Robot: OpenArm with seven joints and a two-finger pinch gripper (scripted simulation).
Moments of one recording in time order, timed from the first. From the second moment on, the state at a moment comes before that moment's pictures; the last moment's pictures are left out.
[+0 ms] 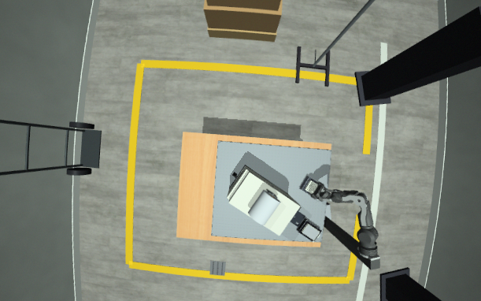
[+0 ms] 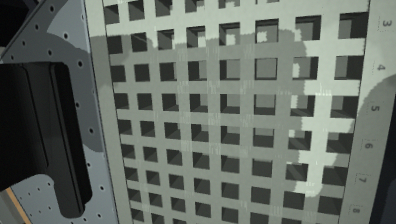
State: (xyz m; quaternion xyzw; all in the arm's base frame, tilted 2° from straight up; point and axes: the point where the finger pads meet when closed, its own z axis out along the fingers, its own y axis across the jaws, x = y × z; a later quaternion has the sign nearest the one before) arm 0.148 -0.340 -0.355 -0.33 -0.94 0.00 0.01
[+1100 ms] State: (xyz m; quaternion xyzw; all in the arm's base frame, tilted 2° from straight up) arm 0.147 -0.340 -0.367 -0.33 -0.94 0.00 0.02
